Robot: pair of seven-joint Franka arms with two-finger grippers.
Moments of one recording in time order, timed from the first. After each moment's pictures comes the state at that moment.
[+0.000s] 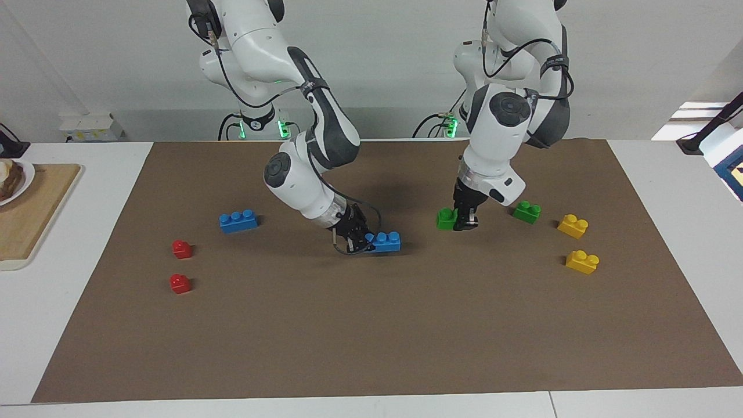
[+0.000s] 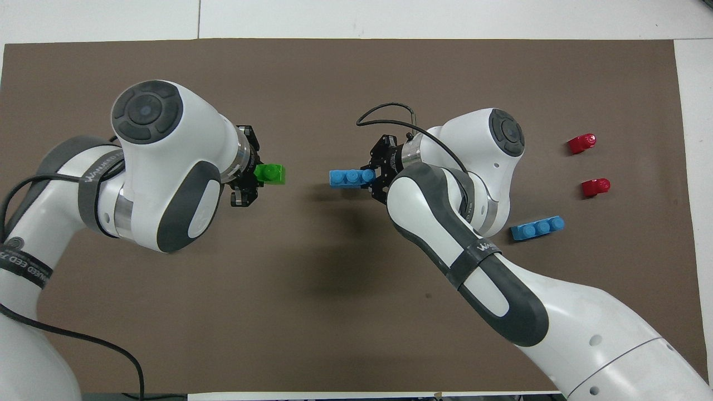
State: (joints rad) left arm -0.33 0.18 -0.12 -1.80 -0.02 2.03 -1.91; right arm 0.43 0.43 0.02 -1.79 0.69 2.34 1.56
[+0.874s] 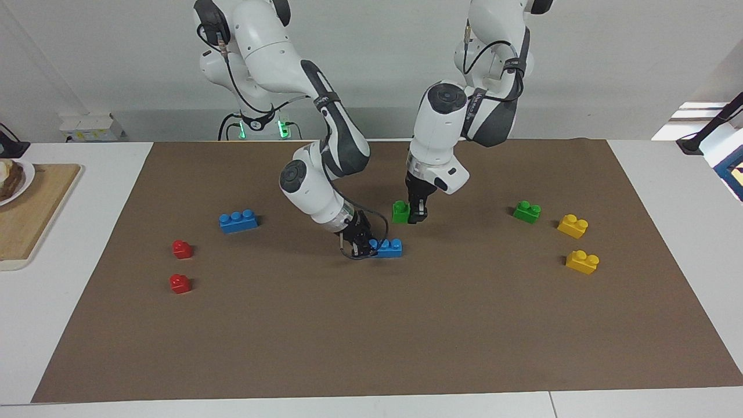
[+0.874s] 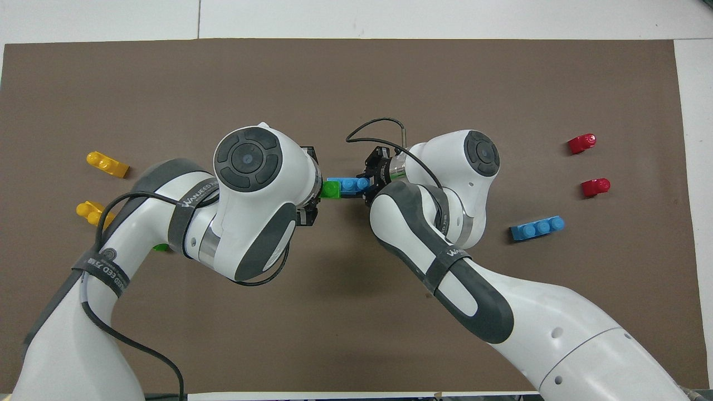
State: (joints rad) left arm -0.48 0.22 -0.12 -1.83 -0.02 2.16 -2.06; right arm 0.47 0.47 0.02 -1.83 0.69 2.46 1.58
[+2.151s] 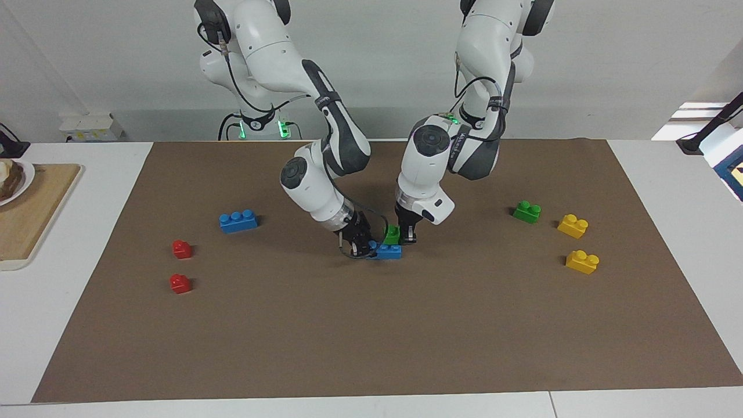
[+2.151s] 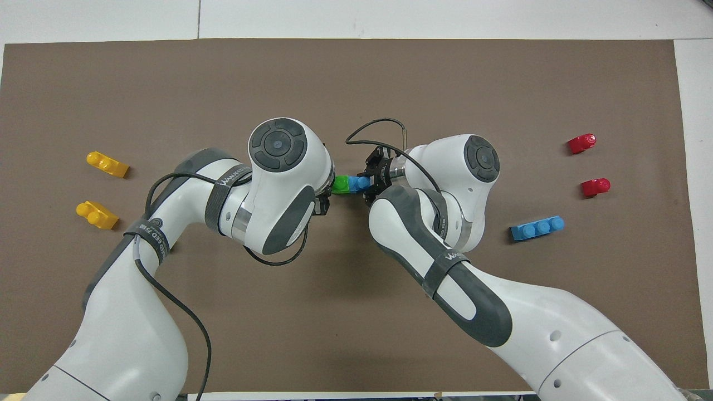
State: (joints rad) left arm -0.49 0.38 -0.11 -1.76 -0.02 2.21 -2.09; right arm 0.48 0.47 0.02 -1.85 0.70 2.50 1.58
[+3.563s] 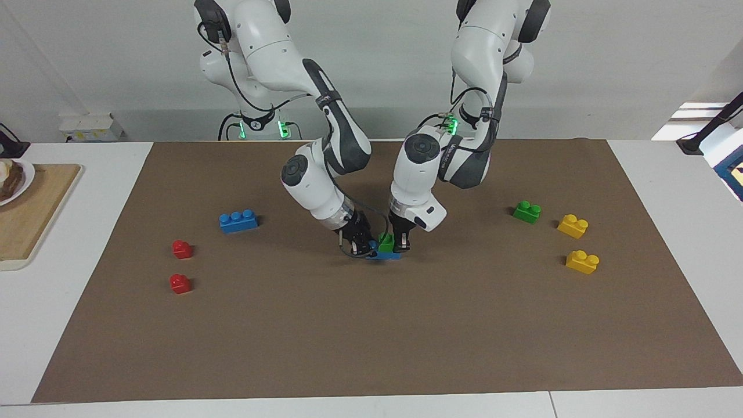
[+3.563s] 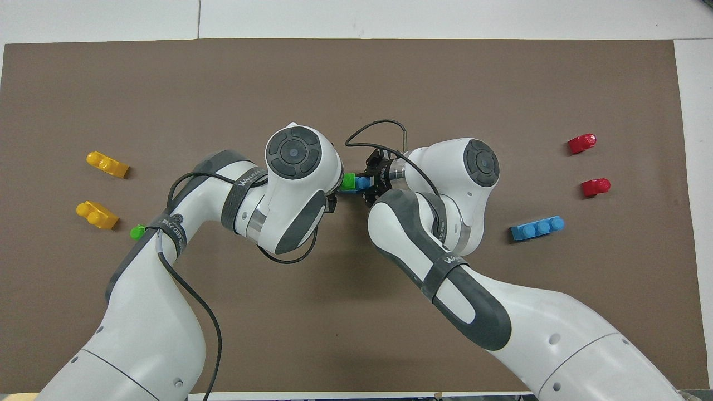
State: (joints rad) left arm -0.51 0.43 -0.11 -1.75 0.02 2.28 -2.11; right arm 0.48 0.46 0.02 -1.86 0.70 2.53 1.58
